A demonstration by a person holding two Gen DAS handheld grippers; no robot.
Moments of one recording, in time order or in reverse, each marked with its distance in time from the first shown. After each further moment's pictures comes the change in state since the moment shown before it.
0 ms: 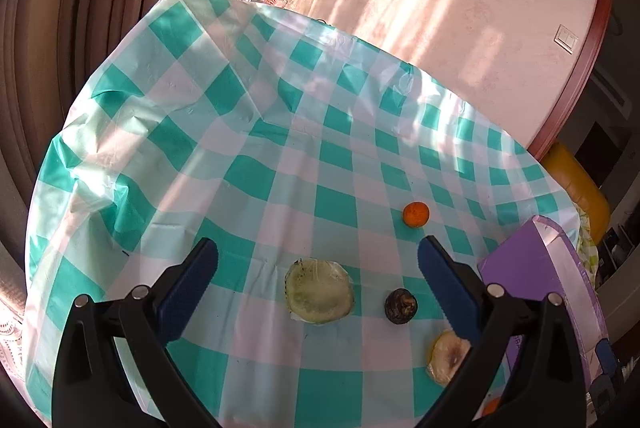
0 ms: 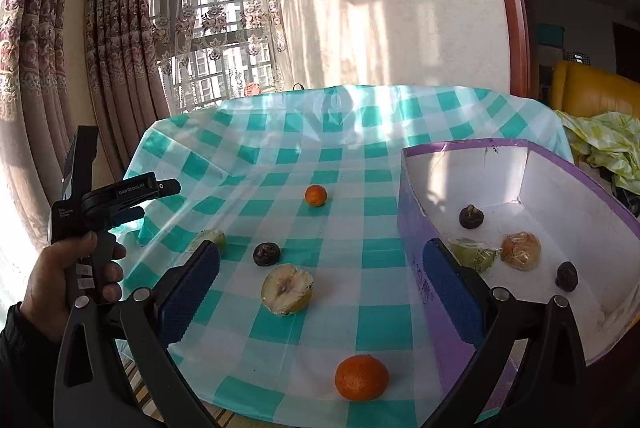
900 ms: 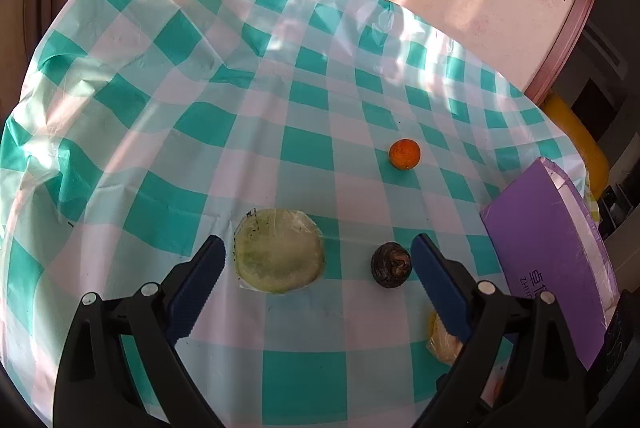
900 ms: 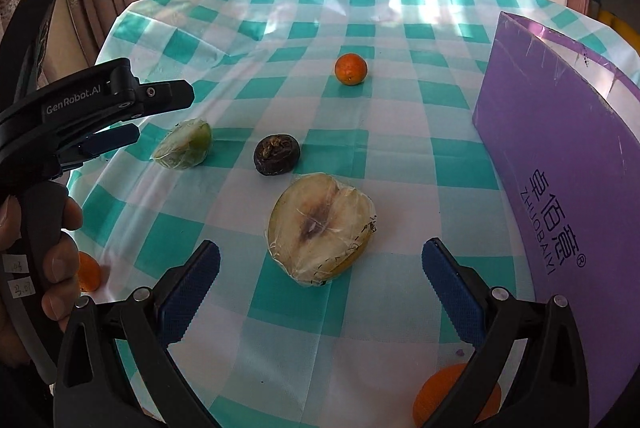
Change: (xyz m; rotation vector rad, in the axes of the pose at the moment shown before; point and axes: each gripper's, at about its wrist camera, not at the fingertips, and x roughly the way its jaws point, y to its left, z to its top) left arm 0.045 -0.028 -0.027 0.080 0.158 -0.020; right arm 0.126 0.031 -0.031 -0.025 0.365 0.002
